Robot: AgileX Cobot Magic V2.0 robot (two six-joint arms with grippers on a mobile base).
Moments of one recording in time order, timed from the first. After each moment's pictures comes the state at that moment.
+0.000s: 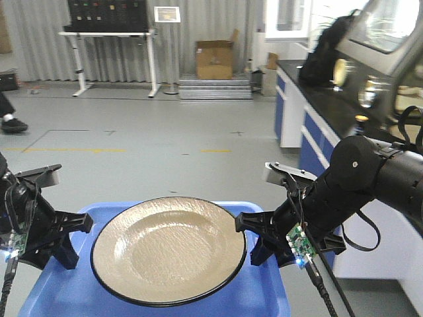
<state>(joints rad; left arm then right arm) -0.09 1.74 -1.59 -0.27 1.26 0.03 0.33 1.78 -1.57 0.33 1.03 0.11</state>
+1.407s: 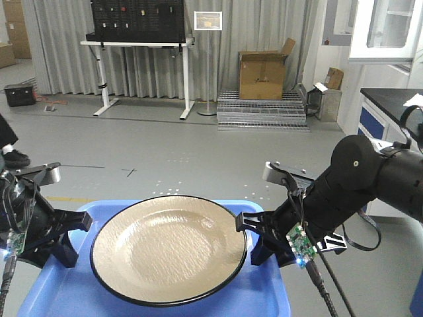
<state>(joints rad) -0.09 1.73 -1.59 -0.27 1.26 0.03 0.33 1.78 -1.57 0.33 1.03 0.11</state>
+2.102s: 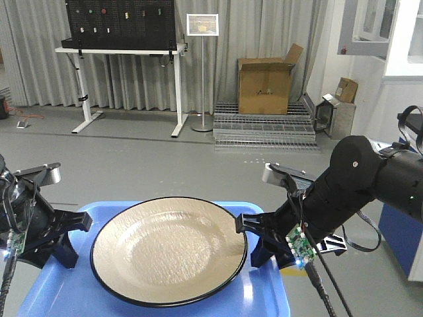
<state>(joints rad) -0.09 1.73 -1.59 -0.27 1.26 0.03 0.33 1.78 -1.57 0.33 1.04 0.11</state>
